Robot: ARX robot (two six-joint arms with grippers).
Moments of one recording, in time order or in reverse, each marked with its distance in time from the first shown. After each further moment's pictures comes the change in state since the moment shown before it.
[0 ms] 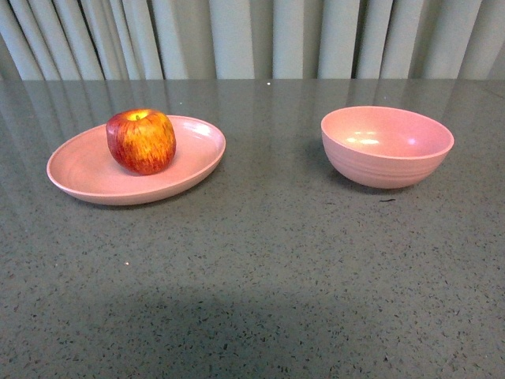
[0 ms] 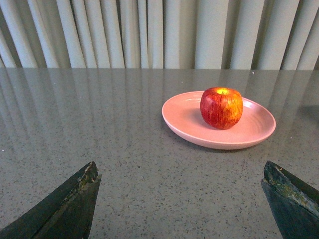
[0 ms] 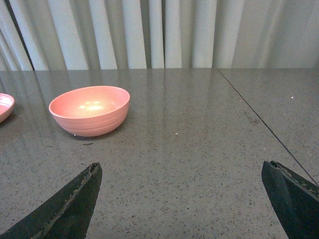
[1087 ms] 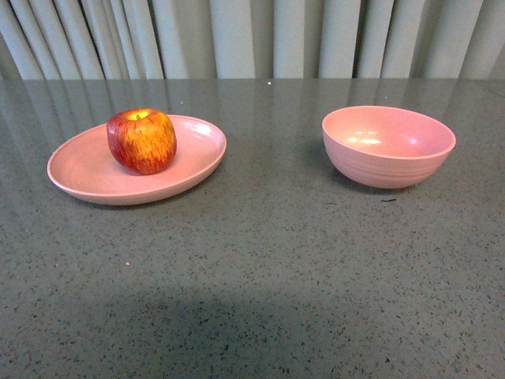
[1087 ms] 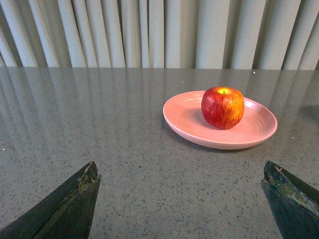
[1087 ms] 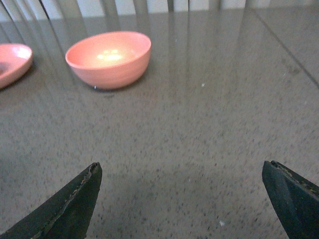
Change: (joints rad) left arm 0.000 0.000 0.000 0.000 0.000 0.000; right arm -0.024 0.169 0.091 -0.171 -0.126 0.032
